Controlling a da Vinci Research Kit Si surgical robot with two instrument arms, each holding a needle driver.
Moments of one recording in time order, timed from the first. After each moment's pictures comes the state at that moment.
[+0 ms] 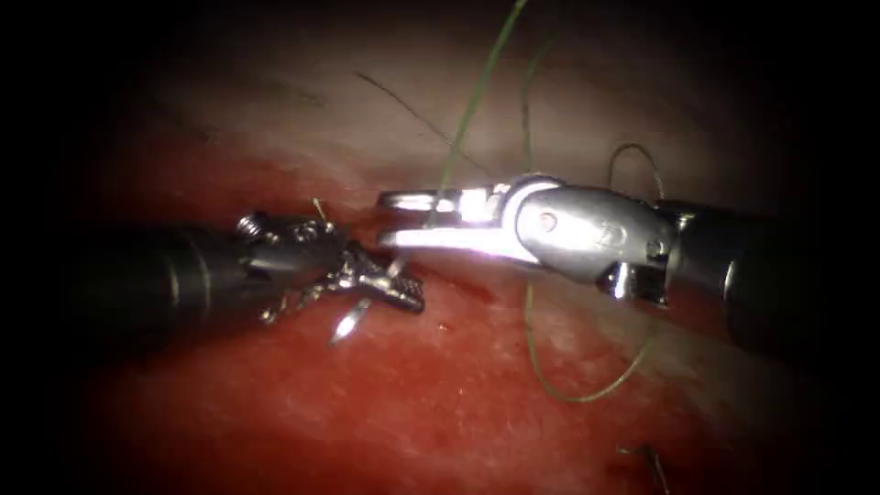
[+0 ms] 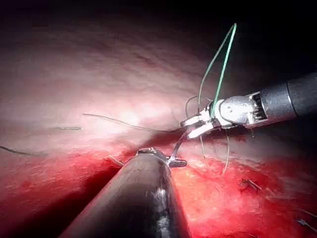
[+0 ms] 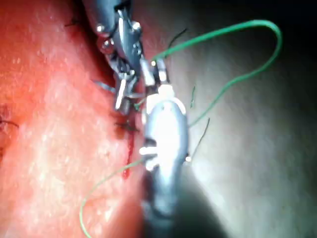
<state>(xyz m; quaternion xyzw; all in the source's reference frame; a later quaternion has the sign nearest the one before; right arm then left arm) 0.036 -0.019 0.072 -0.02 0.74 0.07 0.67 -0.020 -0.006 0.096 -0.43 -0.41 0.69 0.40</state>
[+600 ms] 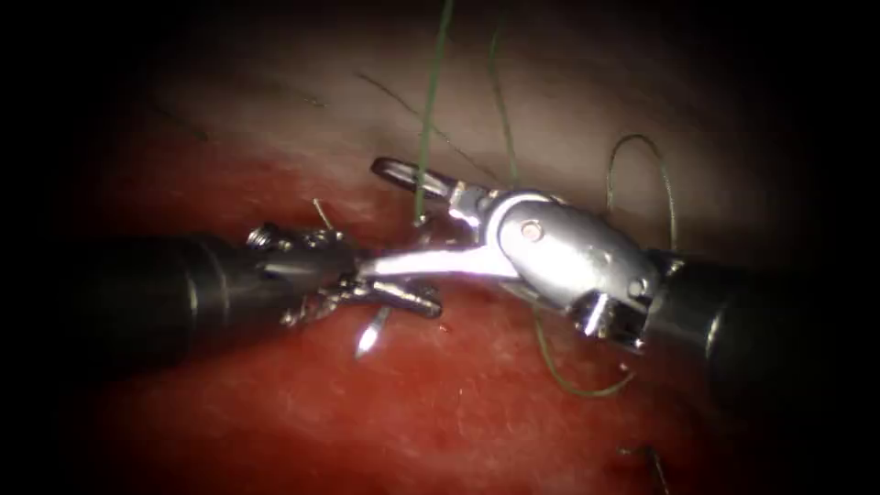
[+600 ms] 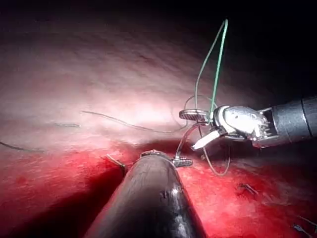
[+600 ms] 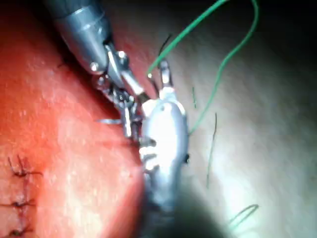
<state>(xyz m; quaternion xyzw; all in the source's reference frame) 0.035 -0.019 0.072 -0.01 0.68 0.25 0.69 -0.021 -0.006 0.095 -0.50 -0.42 0.61 0.44</state>
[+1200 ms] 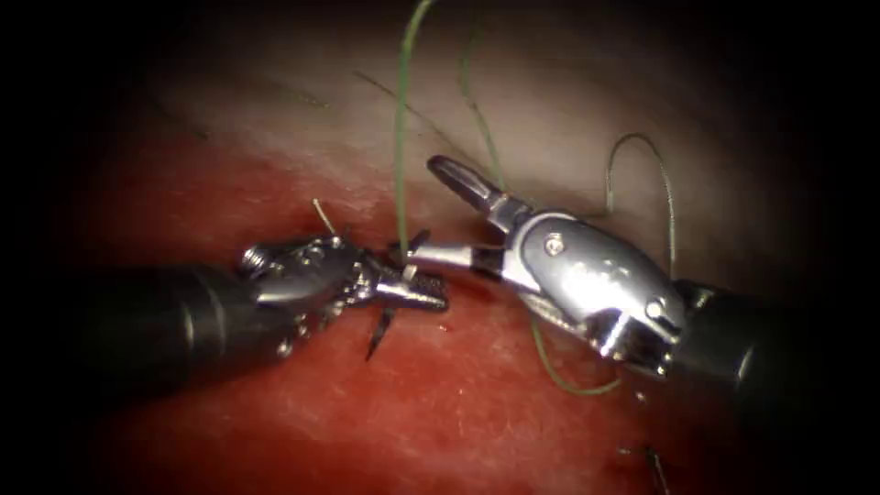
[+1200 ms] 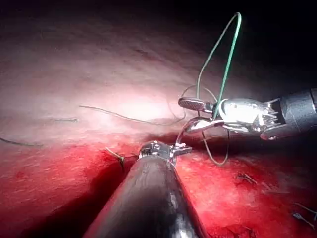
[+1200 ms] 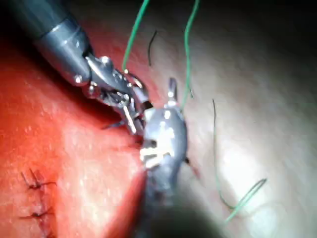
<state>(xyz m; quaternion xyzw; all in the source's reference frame) 0.034 -0.021 0.073 -0.07 0.59 0.38 0.71 -0.022 -0.006 0.095 -0.54 -0.33 0.65 0.42</state>
